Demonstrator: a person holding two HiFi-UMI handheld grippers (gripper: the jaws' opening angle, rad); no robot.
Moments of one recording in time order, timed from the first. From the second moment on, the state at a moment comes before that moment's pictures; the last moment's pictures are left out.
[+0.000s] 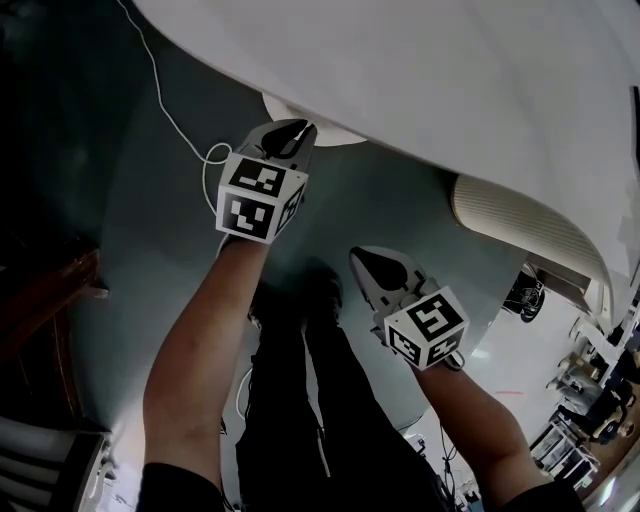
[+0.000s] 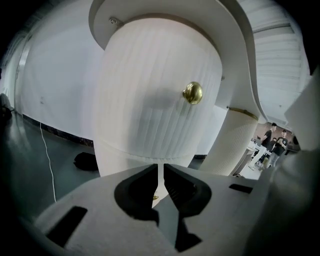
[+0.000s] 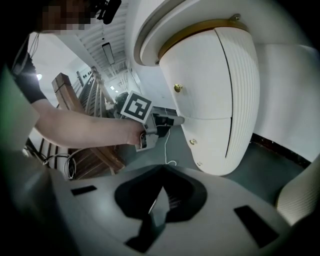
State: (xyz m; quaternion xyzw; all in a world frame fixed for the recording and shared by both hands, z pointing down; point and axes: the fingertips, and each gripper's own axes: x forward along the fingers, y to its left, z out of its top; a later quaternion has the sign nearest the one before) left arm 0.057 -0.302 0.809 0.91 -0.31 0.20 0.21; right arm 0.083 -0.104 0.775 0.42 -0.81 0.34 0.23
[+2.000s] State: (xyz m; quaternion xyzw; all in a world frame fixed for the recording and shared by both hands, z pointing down) left arm -0.088 -0.090 0.273 0.82 -0.54 0.08 0.17; right arm 0.099 -0.076 0.210 0.30 -0.95 0.11 0.06
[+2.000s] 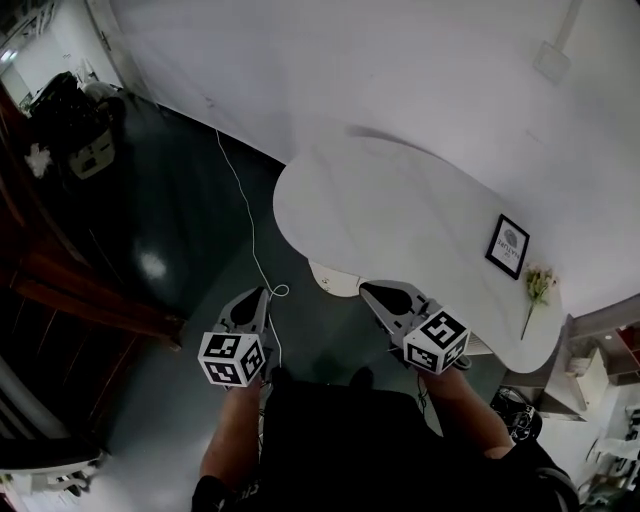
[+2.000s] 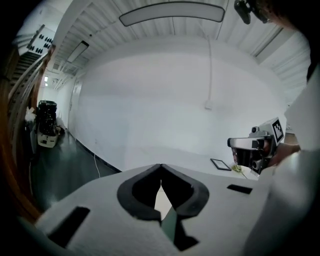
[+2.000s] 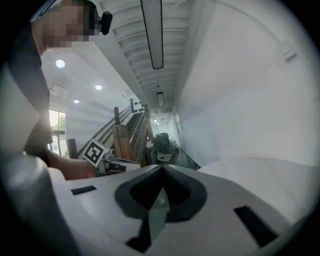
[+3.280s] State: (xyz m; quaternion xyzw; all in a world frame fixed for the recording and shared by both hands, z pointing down) left arm -0.066 -0.126 0.179 0.87 -0.48 0.07 0.04; right arm 0.109 -0.096 0.144 0.37 -0.93 0.02 0.02
